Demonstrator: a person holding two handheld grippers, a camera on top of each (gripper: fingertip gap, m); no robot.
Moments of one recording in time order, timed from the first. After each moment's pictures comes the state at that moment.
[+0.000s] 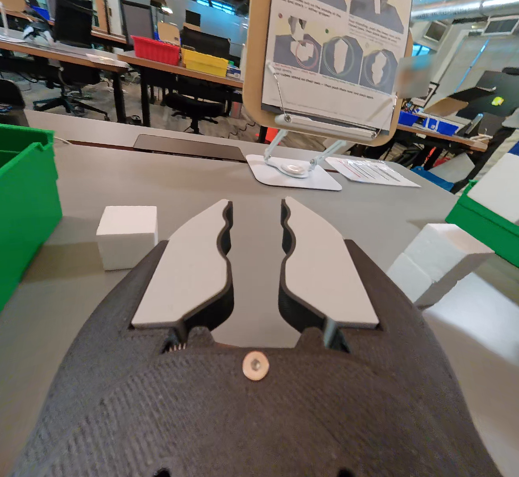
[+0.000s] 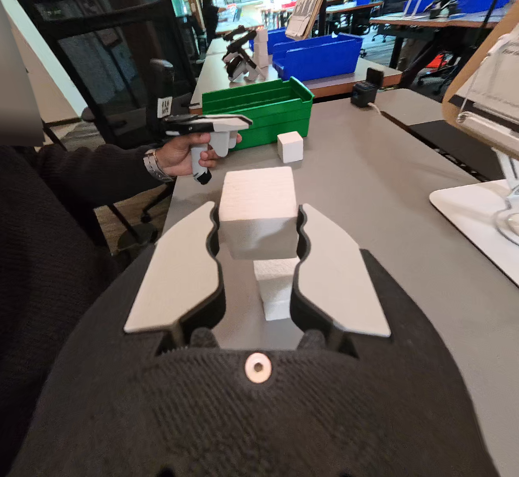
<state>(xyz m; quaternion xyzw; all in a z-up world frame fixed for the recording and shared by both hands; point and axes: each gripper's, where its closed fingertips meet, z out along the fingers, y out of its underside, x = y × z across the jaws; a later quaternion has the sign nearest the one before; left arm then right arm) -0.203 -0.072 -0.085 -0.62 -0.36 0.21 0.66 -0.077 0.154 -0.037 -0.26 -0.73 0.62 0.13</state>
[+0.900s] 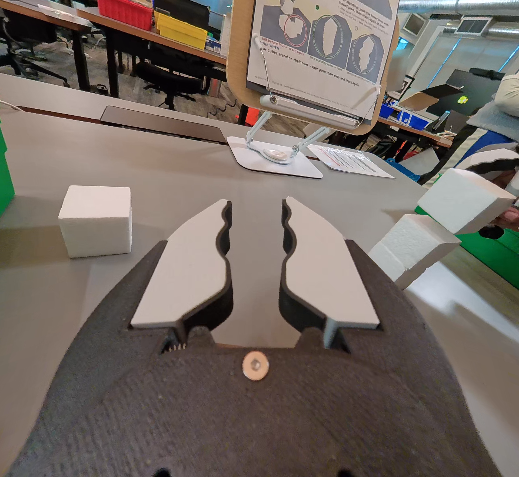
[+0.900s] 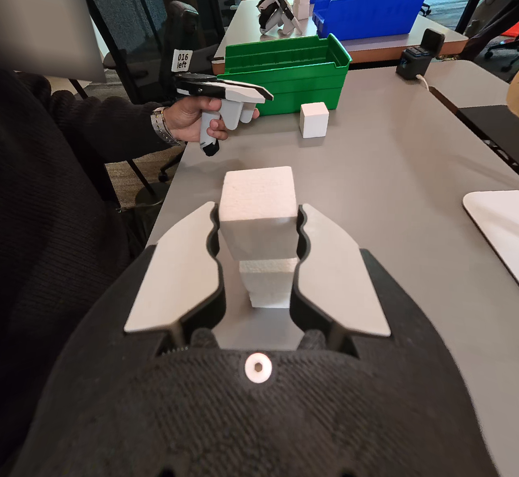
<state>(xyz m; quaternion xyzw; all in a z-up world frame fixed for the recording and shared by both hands) -0.198 -0.063 -0.096 -0.63 -0.37 0.15 0.66 -0.089 0.146 -0.060 -0.20 -0.78 0.58 0.09</state>
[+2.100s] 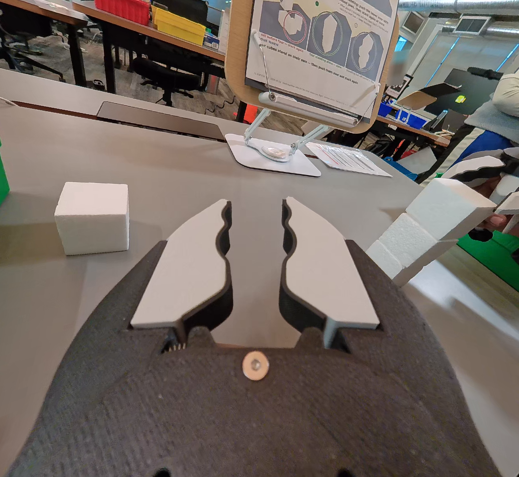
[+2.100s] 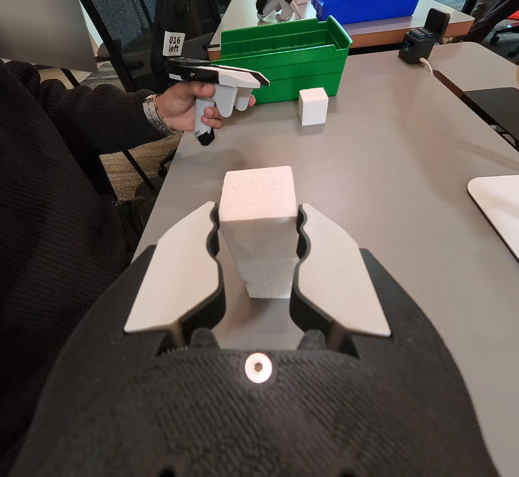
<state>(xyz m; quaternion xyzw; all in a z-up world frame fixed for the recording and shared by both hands) -0.197 -0.063 -0.097 -0.64 -0.37 0.15 0.66 -0.091 0.150 -0.074 -0.20 -0.79 0.57 0.08</state>
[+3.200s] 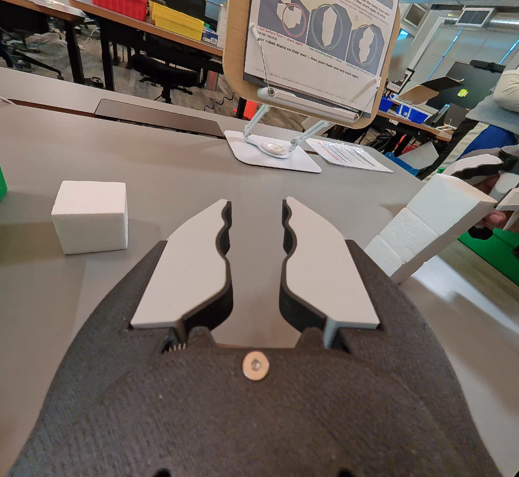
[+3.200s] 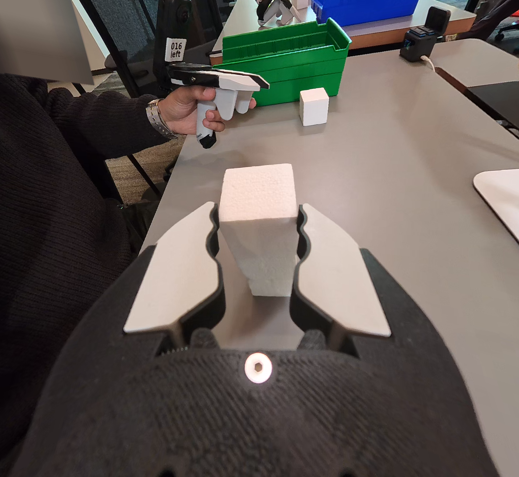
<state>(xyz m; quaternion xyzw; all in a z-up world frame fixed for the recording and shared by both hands) -0.196 -0.061 -0.099 -0.64 -0.37 0.15 0.66 -0.091 0.153 -0.077 -0.21 -0.78 0.58 0.07</state>
